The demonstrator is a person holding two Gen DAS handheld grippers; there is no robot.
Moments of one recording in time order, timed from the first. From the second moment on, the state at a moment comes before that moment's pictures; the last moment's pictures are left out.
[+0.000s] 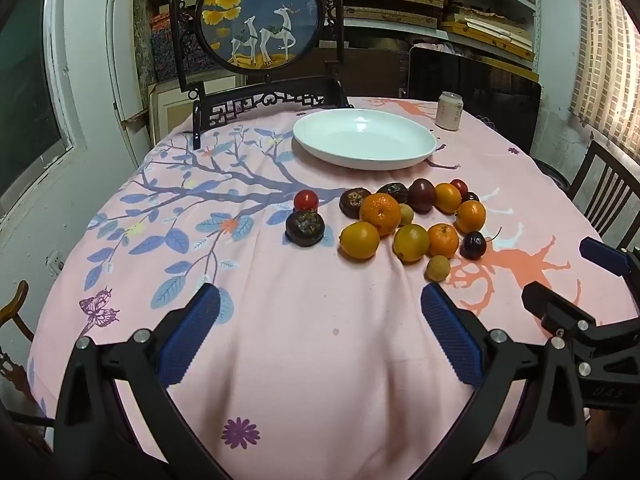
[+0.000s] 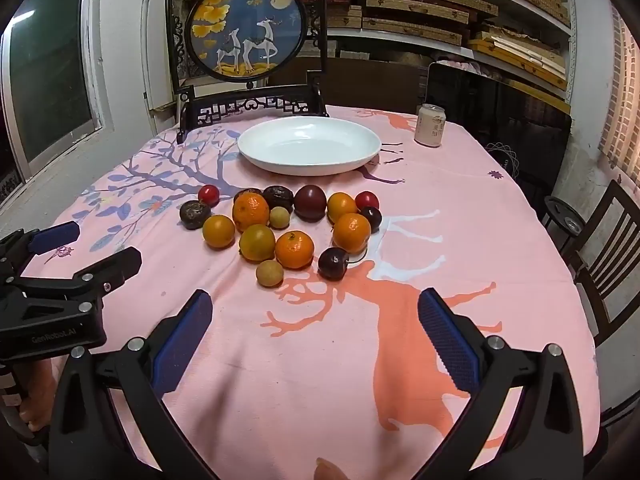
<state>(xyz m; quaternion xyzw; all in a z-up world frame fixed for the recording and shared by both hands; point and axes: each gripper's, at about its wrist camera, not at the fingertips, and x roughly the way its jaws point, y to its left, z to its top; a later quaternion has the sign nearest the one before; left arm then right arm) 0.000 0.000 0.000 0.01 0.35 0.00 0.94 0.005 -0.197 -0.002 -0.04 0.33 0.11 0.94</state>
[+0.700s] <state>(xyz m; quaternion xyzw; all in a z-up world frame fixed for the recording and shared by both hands) -0.003 0.011 -0.018 0.02 0.36 0.01 0.93 0.011 -0.203 -0.026 -0.01 0.37 0.15 0.92</state>
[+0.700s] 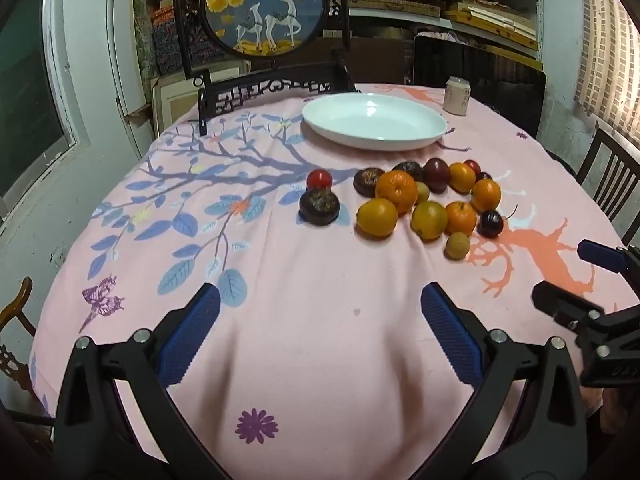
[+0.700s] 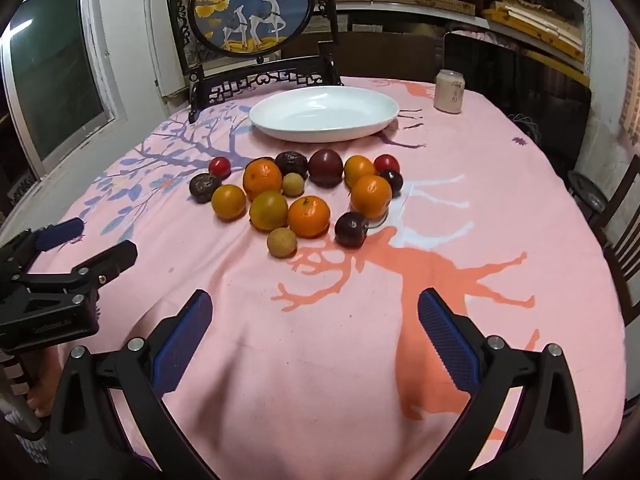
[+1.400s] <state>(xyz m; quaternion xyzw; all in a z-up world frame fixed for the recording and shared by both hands) 0.054 0.022 -0.031 -0.01 0.38 -0.08 0.92 0.035 -0.226 -0.037 0.05 0.38 0.16 0.91</state>
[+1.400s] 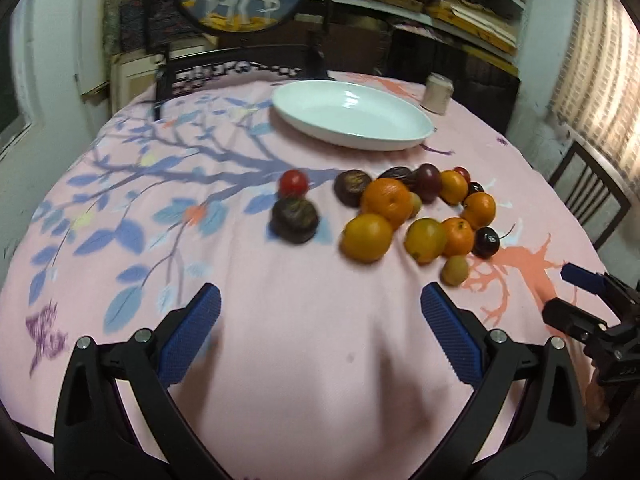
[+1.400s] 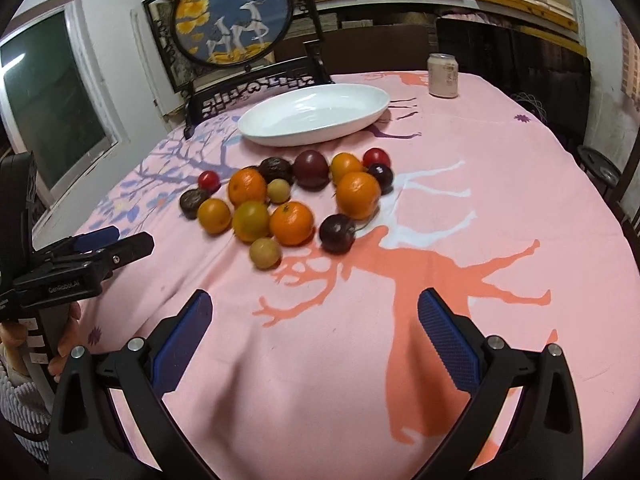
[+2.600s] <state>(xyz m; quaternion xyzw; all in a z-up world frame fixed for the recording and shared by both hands) 0.134 -0.019 -0.064 0.04 0.43 -0.14 0.89 0.122 -0.234 -0.066 0.12 0.44 0.20 0.87</state>
